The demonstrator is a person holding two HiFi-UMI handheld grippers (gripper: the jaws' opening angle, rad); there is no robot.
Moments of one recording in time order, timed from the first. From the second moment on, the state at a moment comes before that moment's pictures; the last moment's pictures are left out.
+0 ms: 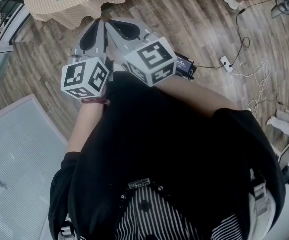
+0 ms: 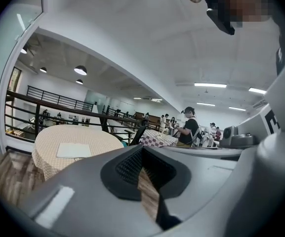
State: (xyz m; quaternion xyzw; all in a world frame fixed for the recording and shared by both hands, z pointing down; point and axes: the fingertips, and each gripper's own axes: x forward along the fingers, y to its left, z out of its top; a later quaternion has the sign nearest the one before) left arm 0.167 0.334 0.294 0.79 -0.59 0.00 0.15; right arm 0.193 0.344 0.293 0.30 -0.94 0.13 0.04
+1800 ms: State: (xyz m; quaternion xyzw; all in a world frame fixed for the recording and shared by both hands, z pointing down) left arm -0.095 0.251 0.297 0.76 -0.63 -0.02 0.15; right arm -0.073 0.249 0.290 0.27 -0.95 0.11 0.09
